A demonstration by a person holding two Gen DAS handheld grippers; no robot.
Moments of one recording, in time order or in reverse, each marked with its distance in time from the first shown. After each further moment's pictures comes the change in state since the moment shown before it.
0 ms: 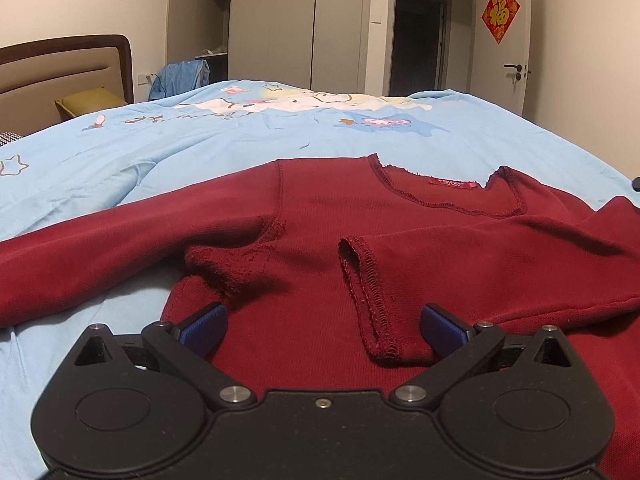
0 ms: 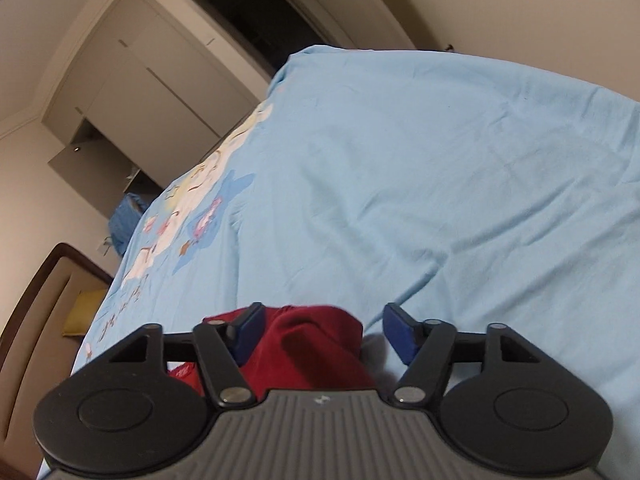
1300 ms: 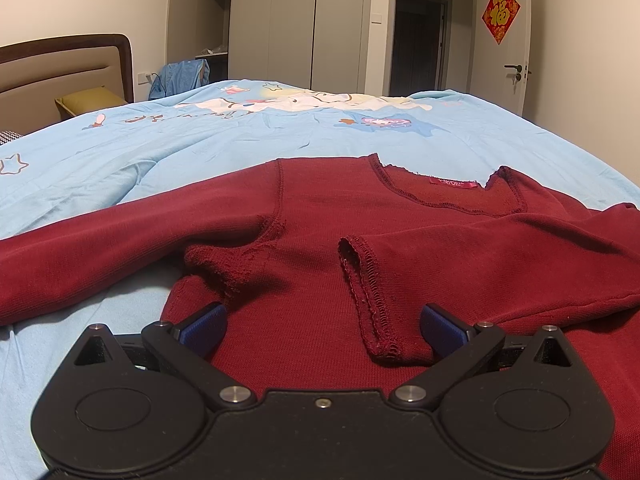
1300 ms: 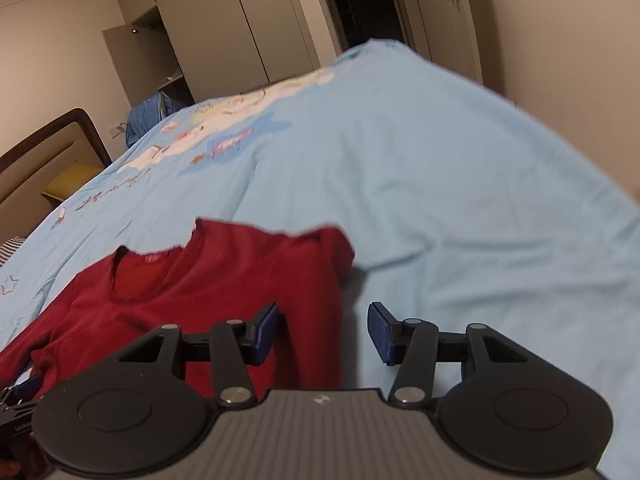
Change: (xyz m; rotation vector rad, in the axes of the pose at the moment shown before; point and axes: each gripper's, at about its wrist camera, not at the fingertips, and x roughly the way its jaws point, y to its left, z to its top) left arm 0.000 0.000 0.000 -0.001 0.000 -0.001; right arm -0.023 0.020 -0.044 -0.447 0.077 -0.051
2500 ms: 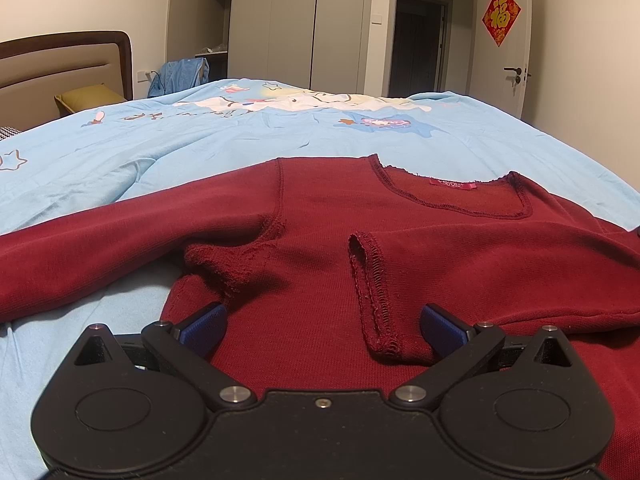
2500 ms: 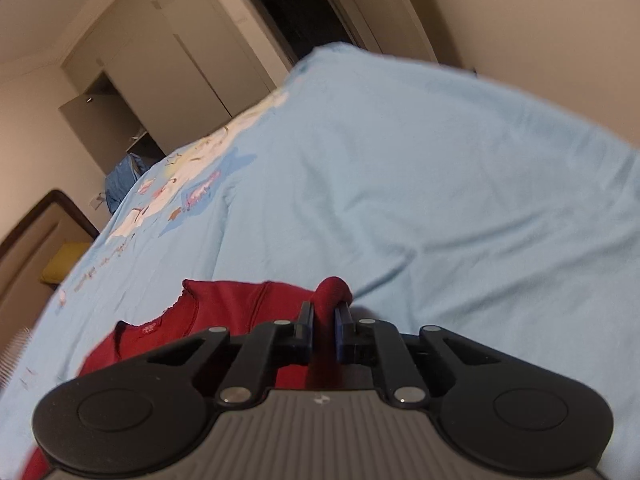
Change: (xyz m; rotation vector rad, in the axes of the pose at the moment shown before) left arm 0.002 0.001 -0.001 -0.008 -0.001 -0.006; right arm 0.011 -0.008 0.014 0.190 -0.115 -0.033
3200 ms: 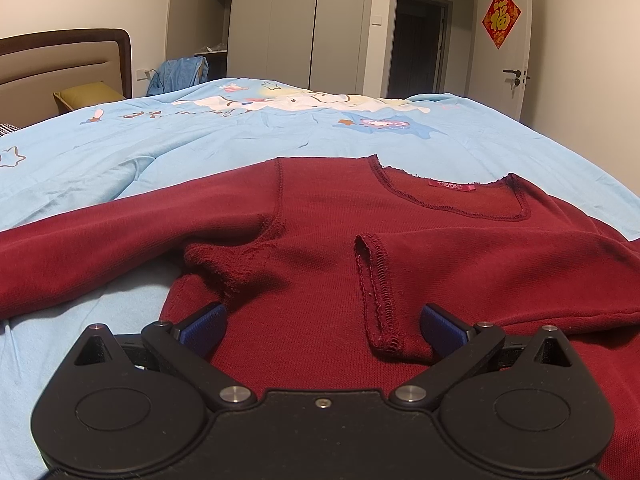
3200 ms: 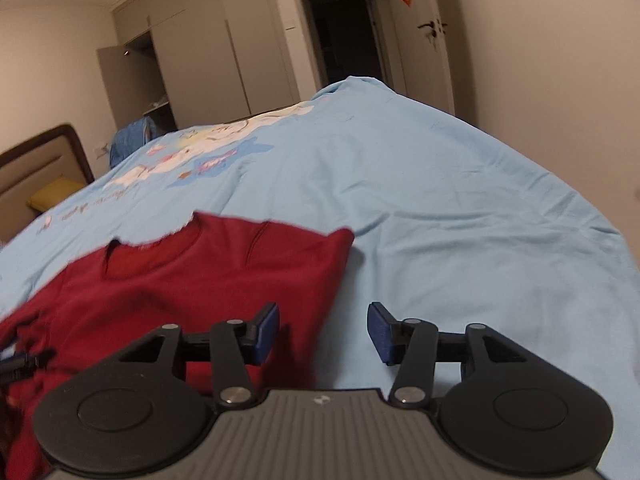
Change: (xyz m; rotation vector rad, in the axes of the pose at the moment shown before) left arm 0.000 0.000 0.000 -0.006 -0.002 -0.007; right arm -0.067 0.007 -0.075 -0.248 -0.050 -0.065
